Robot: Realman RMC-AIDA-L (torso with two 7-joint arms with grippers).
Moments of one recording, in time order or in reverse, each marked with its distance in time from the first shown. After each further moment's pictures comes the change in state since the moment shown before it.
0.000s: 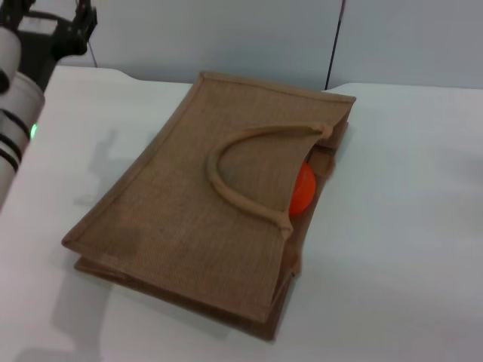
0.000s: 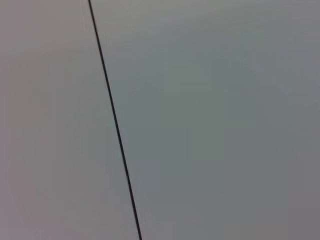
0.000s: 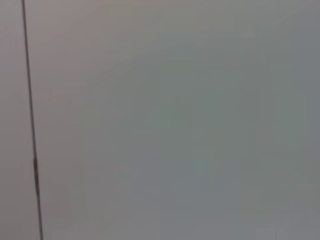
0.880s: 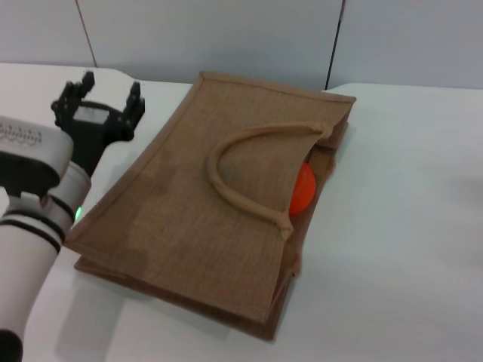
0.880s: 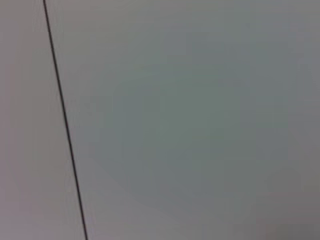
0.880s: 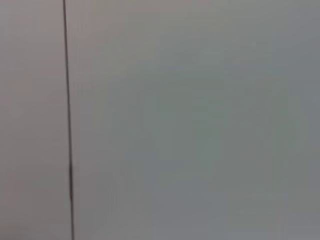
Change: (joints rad) left arm -0.023 -0.003 0.259 -0.270 -0.003 0.206 -0.176; right arm -0.013 -0.003 0.001 -0.177 0.024 0.217 -0.120
